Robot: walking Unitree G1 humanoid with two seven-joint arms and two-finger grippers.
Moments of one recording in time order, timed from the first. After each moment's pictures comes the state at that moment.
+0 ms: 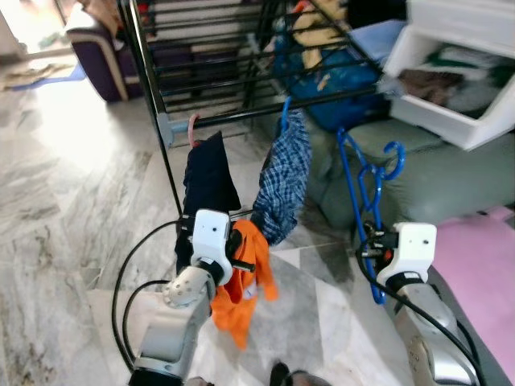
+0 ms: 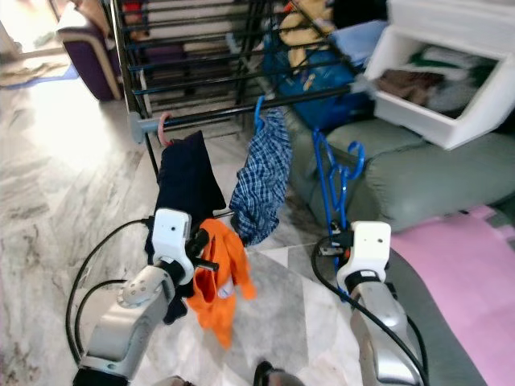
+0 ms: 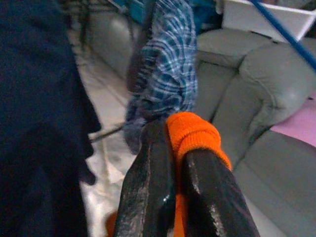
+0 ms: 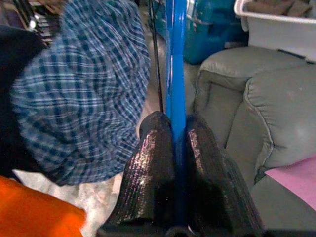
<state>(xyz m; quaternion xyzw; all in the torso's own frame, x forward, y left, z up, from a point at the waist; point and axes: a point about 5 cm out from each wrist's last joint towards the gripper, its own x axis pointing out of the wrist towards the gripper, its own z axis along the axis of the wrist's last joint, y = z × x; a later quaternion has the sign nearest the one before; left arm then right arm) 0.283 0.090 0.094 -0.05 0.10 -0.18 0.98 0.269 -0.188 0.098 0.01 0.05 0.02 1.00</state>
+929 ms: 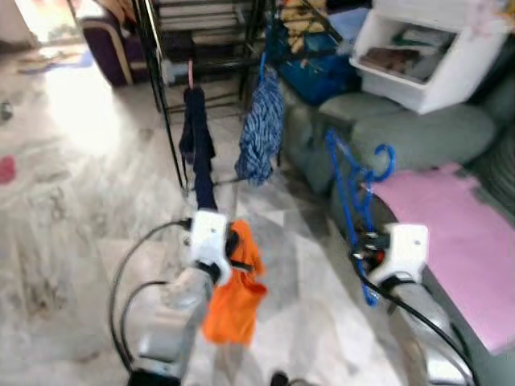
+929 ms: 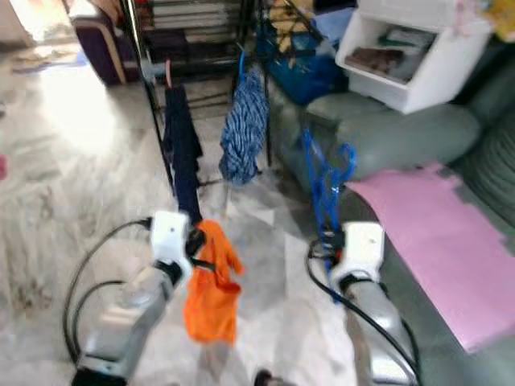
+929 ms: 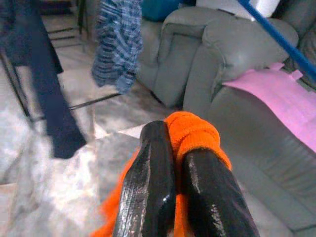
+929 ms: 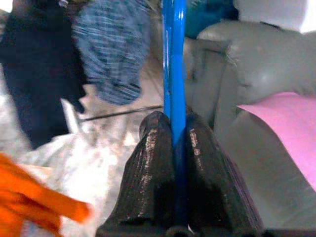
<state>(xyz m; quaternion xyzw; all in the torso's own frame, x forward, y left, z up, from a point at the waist) 0.283 0.093 0.093 -0.04 0.10 -0.17 0.98 0.270 -0.175 0.097 0.02 0.05 0.05 1.00</state>
